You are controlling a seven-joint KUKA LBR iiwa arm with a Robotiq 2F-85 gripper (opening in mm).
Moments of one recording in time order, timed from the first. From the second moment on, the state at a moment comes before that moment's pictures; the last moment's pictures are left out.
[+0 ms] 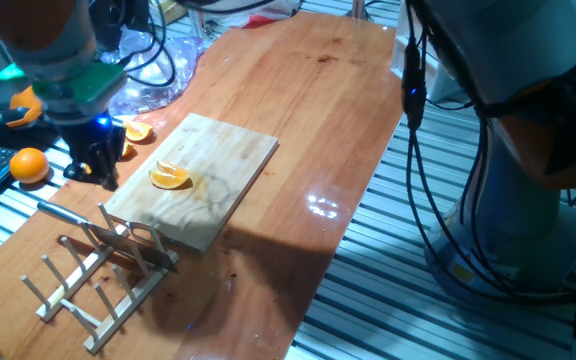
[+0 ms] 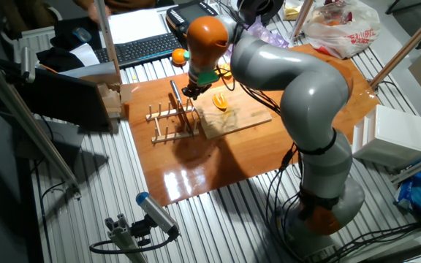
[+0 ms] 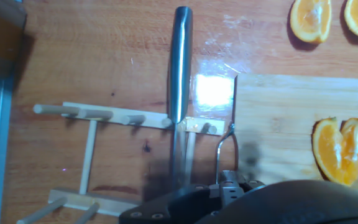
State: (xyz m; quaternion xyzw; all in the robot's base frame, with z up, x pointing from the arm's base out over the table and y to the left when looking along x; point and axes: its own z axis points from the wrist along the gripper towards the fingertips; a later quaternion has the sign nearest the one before) arm 0.598 0.251 0.185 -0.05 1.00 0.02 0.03
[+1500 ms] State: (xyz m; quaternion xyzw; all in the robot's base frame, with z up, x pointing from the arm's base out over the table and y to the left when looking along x) arm 0.597 0.258 0.187 -0.05 1.00 0.03 0.01
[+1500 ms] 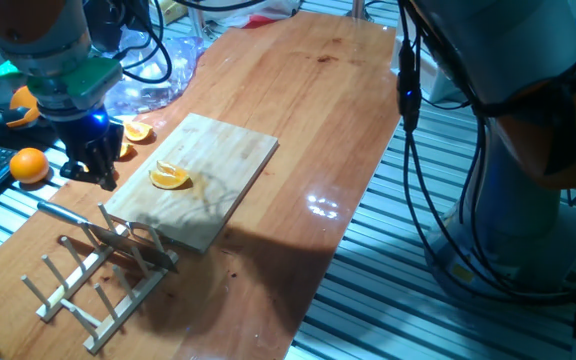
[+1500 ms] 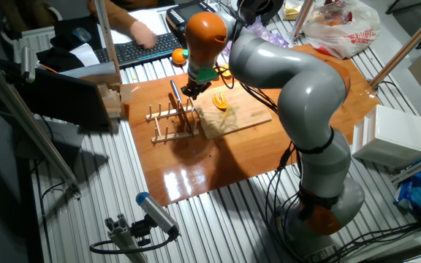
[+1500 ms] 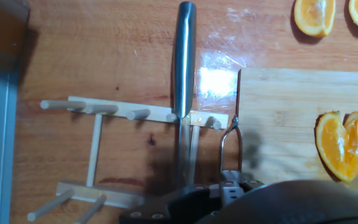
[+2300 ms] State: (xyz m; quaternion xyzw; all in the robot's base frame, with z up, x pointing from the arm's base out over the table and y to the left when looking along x) arm 0.594 0.257 0.190 -0.06 1.00 0.03 0.01
